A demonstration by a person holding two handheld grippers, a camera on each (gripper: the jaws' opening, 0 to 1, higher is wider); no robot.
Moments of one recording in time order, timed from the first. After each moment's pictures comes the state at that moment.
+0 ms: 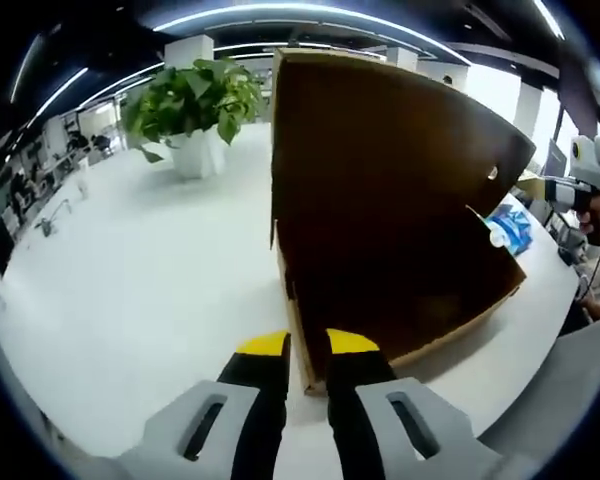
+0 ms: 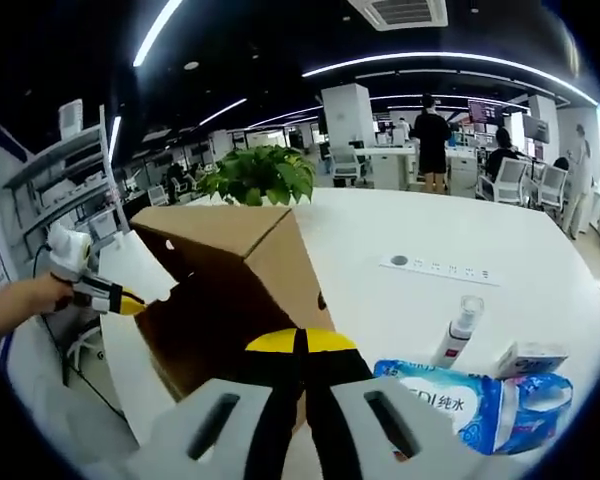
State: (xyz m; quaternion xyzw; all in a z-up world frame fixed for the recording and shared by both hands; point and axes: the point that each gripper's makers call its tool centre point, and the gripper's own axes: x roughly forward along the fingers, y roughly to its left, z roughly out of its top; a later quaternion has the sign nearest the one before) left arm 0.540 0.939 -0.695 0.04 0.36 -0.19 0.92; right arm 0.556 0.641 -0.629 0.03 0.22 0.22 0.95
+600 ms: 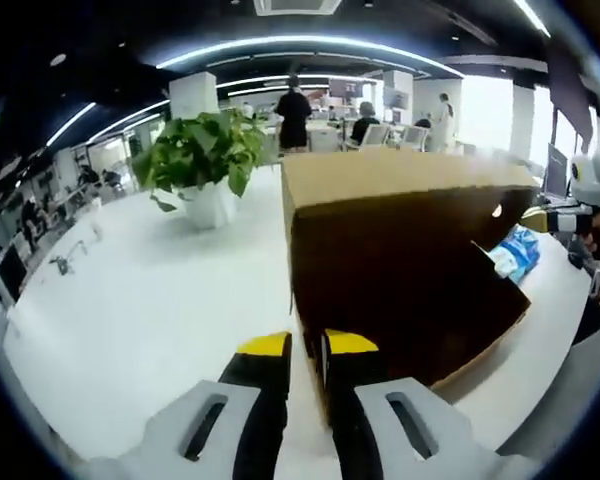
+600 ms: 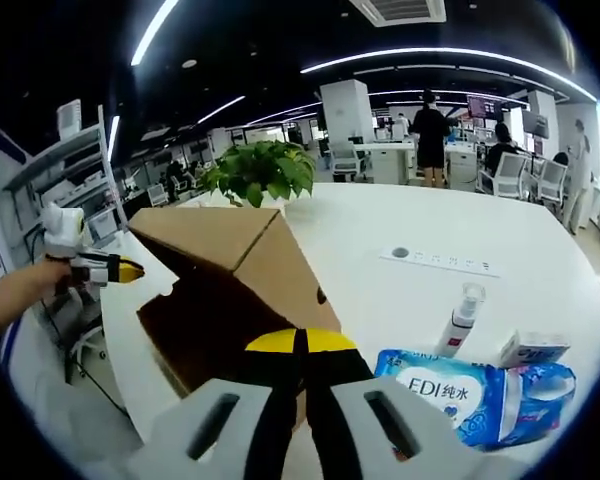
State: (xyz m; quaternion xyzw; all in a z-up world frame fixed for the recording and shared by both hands) left arm 0.566 0.942 -0.644 0.07 0.26 -0.17 0.95; right arm 0.548 0.642 -0.634 0.04 0.23 0.22 0.95
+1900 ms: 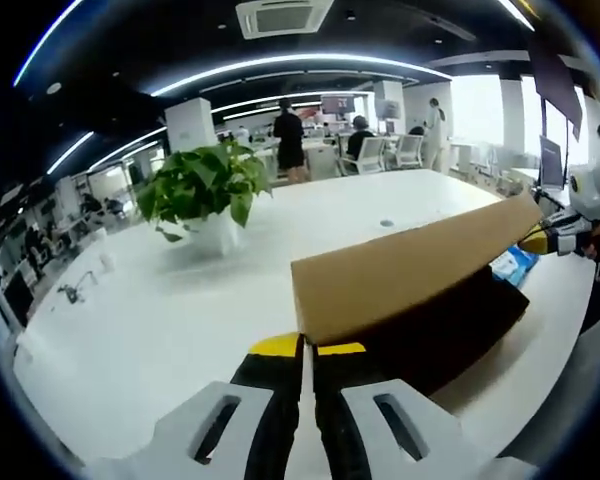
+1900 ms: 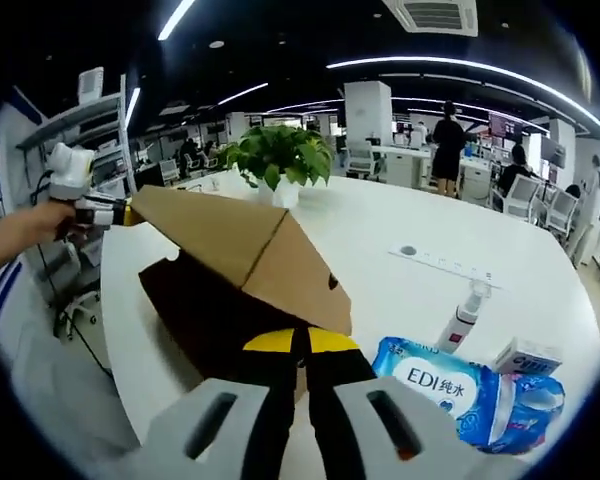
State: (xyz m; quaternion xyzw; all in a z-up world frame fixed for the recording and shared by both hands) left arm 0.565 0.944 -0.631 0.10 0.23 -0.18 0.95; right arm 0.524 0.650 -0.654 -0.04 0.22 0.25 0.94
